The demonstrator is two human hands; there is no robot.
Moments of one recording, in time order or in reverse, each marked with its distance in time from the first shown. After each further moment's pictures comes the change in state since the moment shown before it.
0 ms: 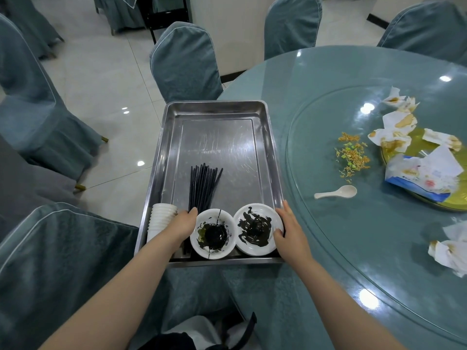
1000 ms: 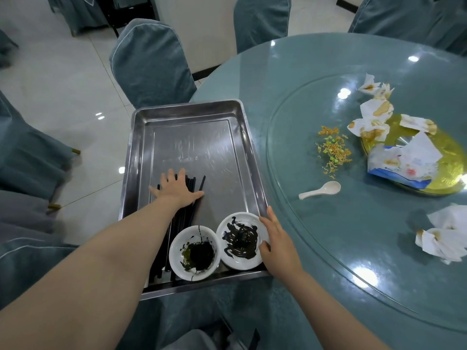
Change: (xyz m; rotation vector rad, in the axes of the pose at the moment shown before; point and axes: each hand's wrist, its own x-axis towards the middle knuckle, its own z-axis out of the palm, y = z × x) left_hand 0.090 0.101 0.002 0.870 0.177 0.232; right_hand 0.000 0.011 0.007 -0.091 -0.012 -0.030
